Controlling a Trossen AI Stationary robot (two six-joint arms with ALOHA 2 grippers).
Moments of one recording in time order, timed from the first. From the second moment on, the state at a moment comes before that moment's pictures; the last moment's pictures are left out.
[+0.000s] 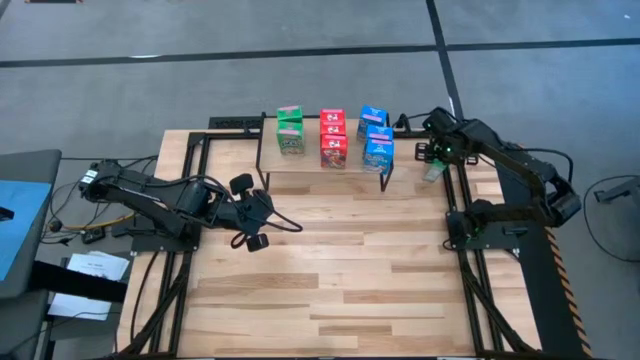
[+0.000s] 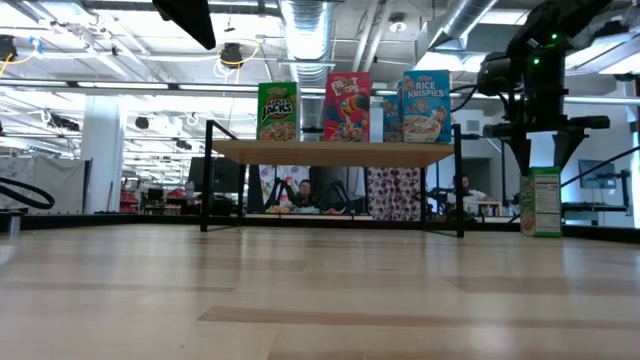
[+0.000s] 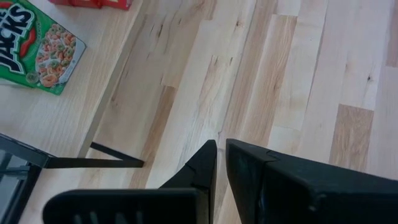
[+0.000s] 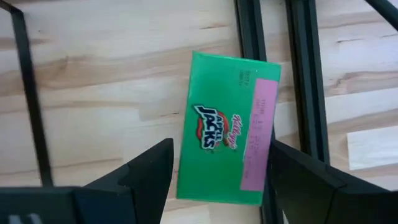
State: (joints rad) left arm -0.27 1.29 1.28 -0.97 -0.53 -0.37; right arm -0.97 1.19 0.88 -1.02 0.24 0.71
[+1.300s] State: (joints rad) left arm -0.27 1.29 1.28 -0.97 -0.61 -0.36; right arm -0.68 1.06 0.88 -1.31 0.18 0.64
